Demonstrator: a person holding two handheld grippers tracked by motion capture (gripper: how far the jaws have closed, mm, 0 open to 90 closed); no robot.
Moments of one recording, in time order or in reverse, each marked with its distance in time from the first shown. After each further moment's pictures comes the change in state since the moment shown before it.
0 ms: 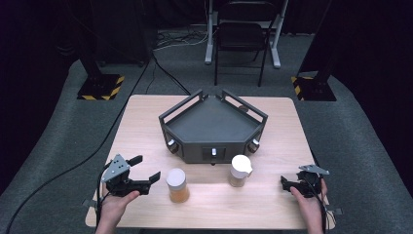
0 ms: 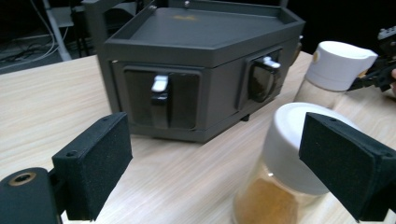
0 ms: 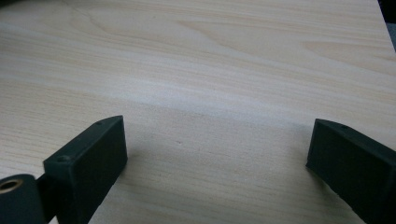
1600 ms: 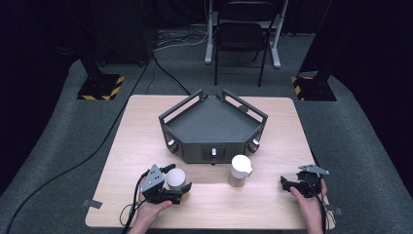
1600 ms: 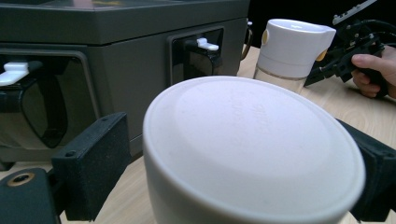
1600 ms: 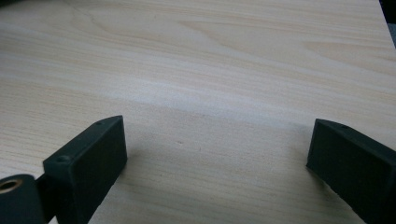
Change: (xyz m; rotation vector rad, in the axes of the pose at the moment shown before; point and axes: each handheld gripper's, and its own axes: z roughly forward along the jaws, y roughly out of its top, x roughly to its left) left arm -0.027 -0.047 0.073 -0.057 -0.127 0.033; right arm 0.000 0.000 0.000 0.000 0.001 -0.002
